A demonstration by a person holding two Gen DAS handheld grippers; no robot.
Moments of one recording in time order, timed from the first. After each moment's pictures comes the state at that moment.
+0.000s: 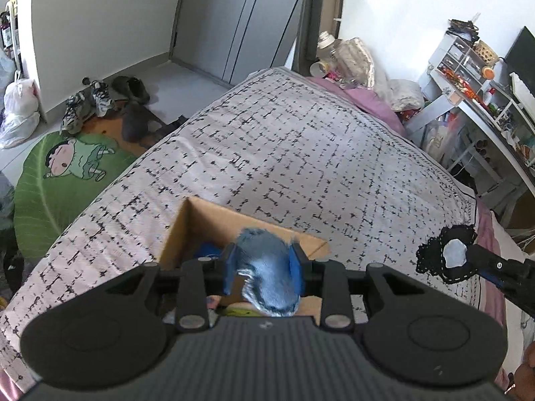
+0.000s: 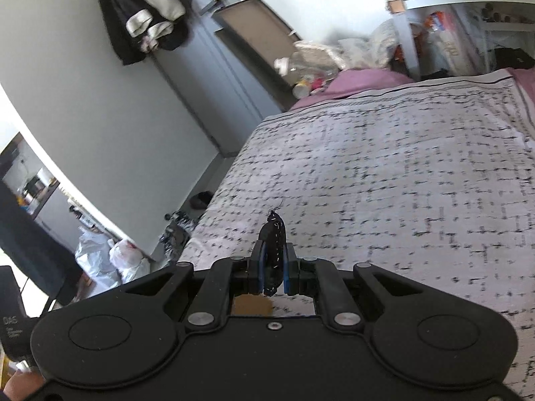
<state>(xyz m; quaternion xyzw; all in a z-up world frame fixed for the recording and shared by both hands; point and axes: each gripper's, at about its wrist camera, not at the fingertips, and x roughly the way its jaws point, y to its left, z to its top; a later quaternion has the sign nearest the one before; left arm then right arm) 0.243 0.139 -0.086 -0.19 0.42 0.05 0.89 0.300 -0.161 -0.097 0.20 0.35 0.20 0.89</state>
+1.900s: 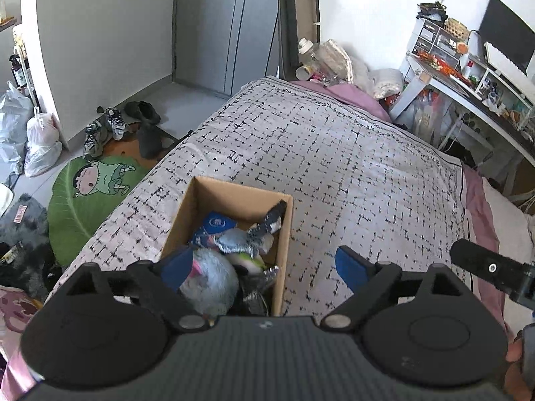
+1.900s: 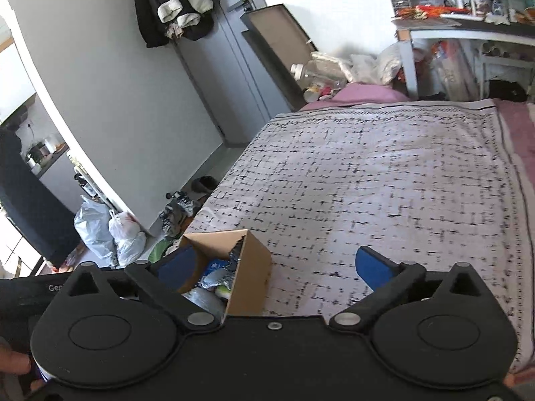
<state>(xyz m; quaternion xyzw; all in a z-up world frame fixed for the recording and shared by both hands) 0.148 0.074 -0.015 -0.11 0.41 0.06 0.90 0.196 -0.188 -0.050 0.13 0.34 0.19 0.91</state>
